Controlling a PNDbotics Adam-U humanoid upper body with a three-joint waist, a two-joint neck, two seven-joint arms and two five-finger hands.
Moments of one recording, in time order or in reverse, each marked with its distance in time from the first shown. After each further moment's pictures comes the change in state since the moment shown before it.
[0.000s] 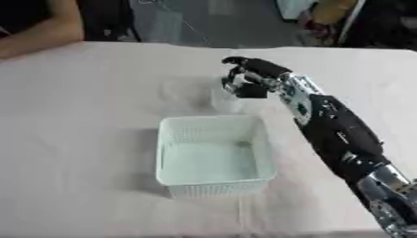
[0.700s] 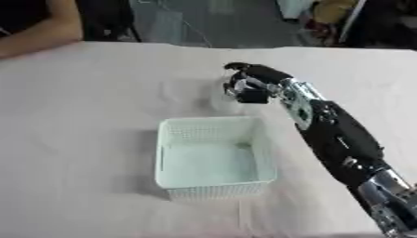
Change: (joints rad) left arm -0.010 0.000 -0.006 0.000 0.000 -0.001 -0.002; right arm -0.001 -0.001 -0.009 0.014 0.002 0.005 -0.003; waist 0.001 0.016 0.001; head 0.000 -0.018
